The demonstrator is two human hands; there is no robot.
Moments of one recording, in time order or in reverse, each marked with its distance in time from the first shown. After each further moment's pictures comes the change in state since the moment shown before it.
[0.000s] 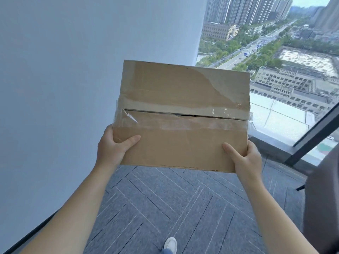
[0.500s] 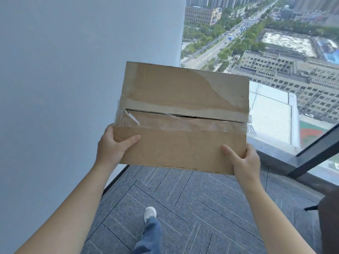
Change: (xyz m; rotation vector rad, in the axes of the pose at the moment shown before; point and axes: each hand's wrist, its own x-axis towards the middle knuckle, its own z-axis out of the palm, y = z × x) left_hand 0.332 -0.018 0.206 0.034 -0.161 -0.035; right_hand 0.340 0.044 0.075 -0.010 0.085 0.107
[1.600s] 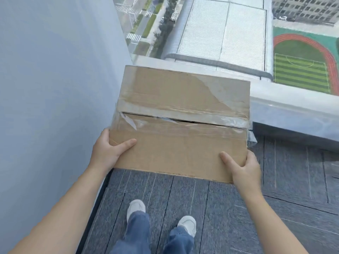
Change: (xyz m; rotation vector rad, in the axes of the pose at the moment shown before) left_hand 0.600 -0.378 0.400 0.237 -0.436 -0.309; right_hand 0.555 0.400 0.248 -0.165 0.196 0.491
